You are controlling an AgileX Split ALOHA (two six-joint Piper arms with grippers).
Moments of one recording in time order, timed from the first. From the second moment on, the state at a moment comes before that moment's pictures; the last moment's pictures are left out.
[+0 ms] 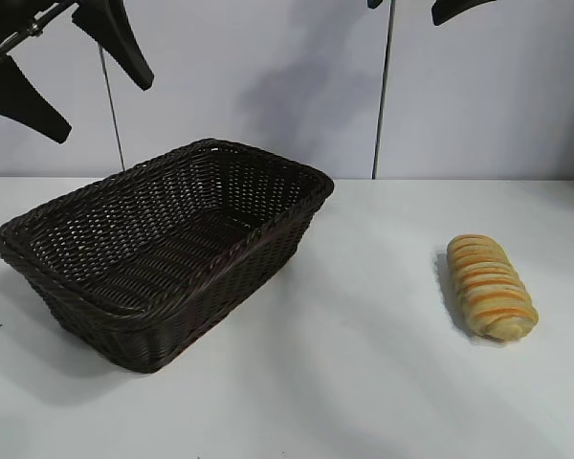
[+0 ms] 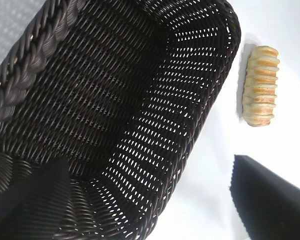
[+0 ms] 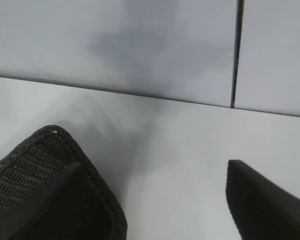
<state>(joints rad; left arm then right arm) -0.18 1.74 -1.44 -0.58 1.04 0.09 0.19 1.89 -1.81 0.22 0.74 -0.08</state>
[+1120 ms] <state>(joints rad) -0.18 1.74 -1.44 -0.58 1.01 0.09 0.19 1.89 -1.81 0.22 0.74 -0.08</state>
